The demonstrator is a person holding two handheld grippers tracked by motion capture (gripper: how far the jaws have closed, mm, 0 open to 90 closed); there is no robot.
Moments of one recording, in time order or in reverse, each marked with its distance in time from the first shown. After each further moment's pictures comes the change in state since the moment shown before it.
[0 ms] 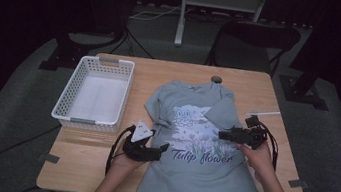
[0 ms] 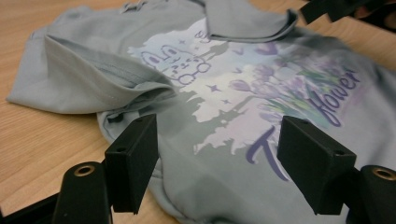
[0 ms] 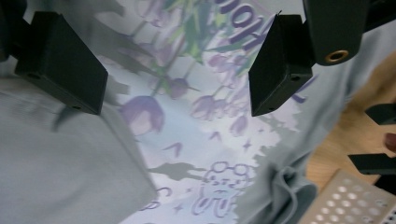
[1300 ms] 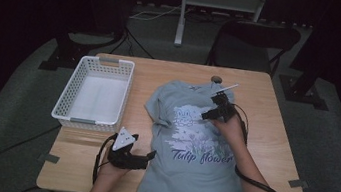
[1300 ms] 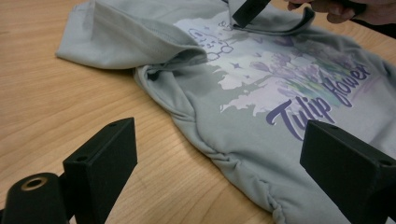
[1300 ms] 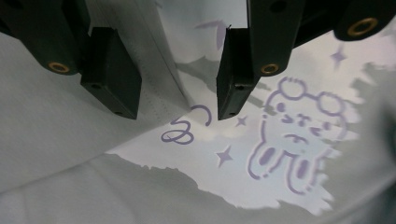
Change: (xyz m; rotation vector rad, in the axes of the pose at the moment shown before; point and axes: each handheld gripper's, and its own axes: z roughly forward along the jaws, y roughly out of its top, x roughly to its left) left arm 0.015 -0.032 -0.024 -0.035 0.042 -0.081; right arm 0.010 0.080 0.098 0.205 -0.296 -0.091
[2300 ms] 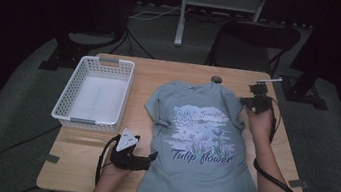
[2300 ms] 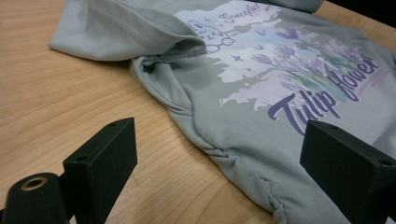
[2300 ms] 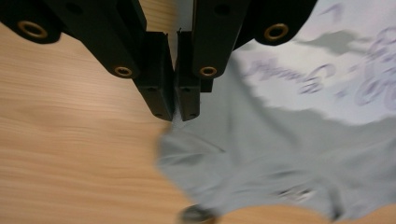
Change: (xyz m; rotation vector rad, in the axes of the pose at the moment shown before) left arm -0.004 -0.003 0.006 0.014 0.000 -0.005; right arm -0.079 -0.013 -0.080 -0.229 -0.228 0.214
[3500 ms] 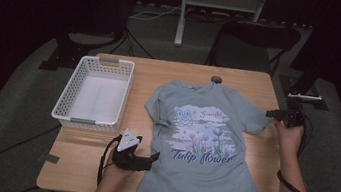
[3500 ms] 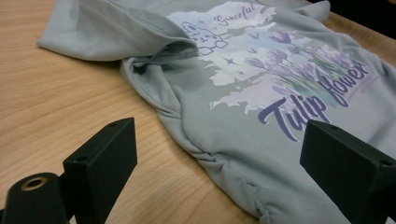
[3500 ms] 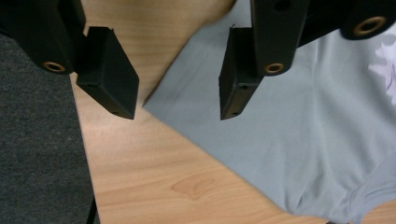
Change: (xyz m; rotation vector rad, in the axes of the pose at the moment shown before) left arm -0.006 0.001 0.003 -0.004 -0.013 -0.019; right arm -0.101 -0.049 -0.010 0.043 -0.031 0.269
